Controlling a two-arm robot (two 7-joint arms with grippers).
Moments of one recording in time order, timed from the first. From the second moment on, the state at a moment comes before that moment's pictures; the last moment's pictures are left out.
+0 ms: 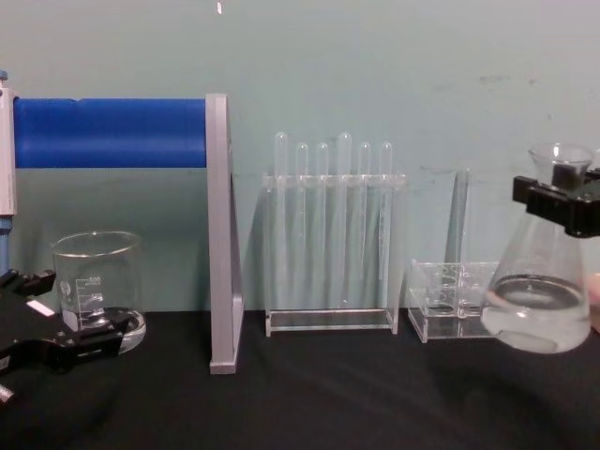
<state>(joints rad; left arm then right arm) -0.20 0.60 0.45 -1.41 -0.25 -0.12 0.03 0.17 0.37 -0.19 -1.63 0.26 0.08 0.28</state>
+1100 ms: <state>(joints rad) -0.20 0.60 0.45 -1.41 -0.25 -0.12 0.03 0.13 0.40 -0.27 -1.70 0.32 0.09 0.35</state>
